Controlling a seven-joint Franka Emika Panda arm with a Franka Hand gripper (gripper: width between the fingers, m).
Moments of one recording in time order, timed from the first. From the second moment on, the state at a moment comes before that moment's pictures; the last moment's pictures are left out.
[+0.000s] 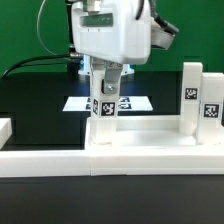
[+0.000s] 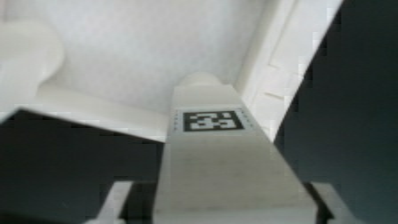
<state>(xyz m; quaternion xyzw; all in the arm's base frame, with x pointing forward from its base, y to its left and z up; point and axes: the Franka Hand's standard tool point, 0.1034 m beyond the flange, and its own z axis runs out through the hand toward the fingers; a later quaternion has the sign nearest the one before) 0.633 -0.048 0.109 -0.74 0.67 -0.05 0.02</state>
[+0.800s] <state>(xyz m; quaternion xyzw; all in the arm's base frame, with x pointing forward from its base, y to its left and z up) 0.630 -0.030 0.104 -0.78 0.62 -0.06 0.02</state>
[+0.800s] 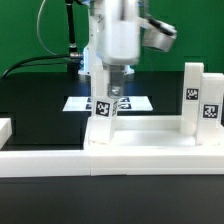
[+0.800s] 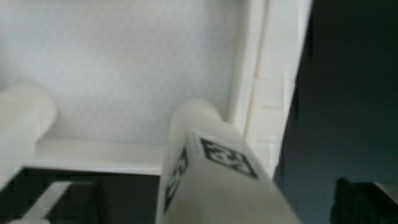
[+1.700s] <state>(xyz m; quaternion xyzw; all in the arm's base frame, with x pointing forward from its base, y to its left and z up) 0.632 -0.041 0.107 -0.95 0.31 -0.07 -0.01</state>
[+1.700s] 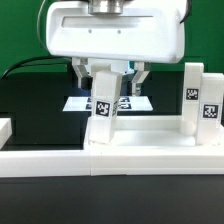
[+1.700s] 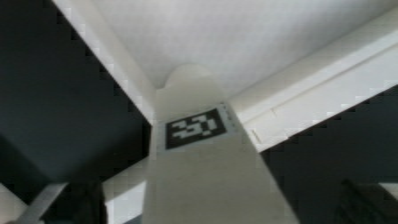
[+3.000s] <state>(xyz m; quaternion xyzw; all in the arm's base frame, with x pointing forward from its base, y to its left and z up) 0.629 -0.051 0.104 -0.62 0.78 -0.02 0.09</state>
